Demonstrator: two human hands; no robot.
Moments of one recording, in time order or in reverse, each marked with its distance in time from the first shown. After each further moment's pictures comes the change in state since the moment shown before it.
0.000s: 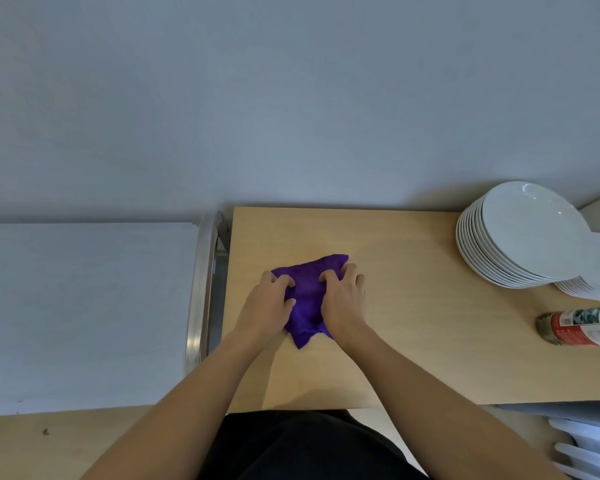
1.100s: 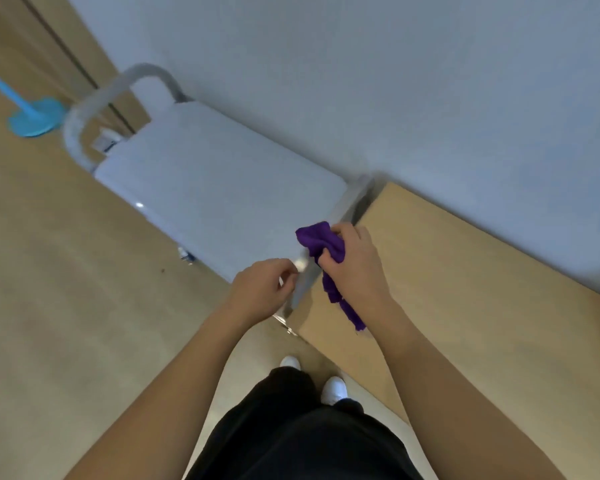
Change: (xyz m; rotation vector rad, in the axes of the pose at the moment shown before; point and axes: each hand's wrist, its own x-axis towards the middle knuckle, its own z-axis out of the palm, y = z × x) left_hand -0.177 -0.057 -0.057 -0.024 0.332 -0.423; right_hand -0.052 -0.115 0.005 0.468 -0.175 -0.817
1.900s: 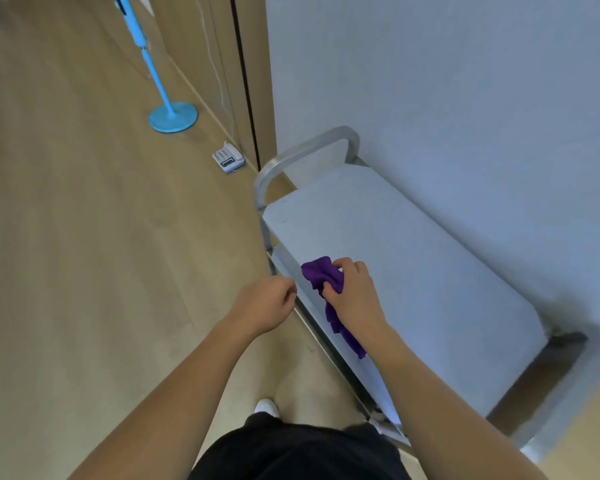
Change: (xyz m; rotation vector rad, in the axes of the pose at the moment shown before) left_hand 0.006 -0.354 -0.191 0.104 0.103 -0.227; right_hand 0.142 -0.243 0.312 -0.090 -0.298 -0.102
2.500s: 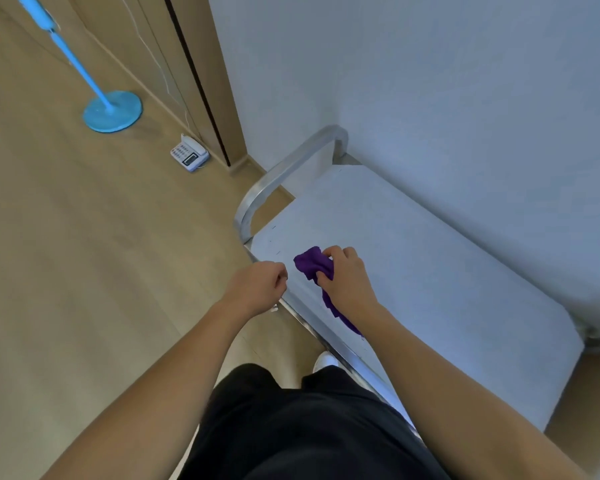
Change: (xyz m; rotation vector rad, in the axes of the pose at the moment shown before) left_hand 0.175 -0.079 -0.029 0.019 -0.135 0.071; right_hand 0.160 -0.005 0.038 -0.113 0.001 0.135
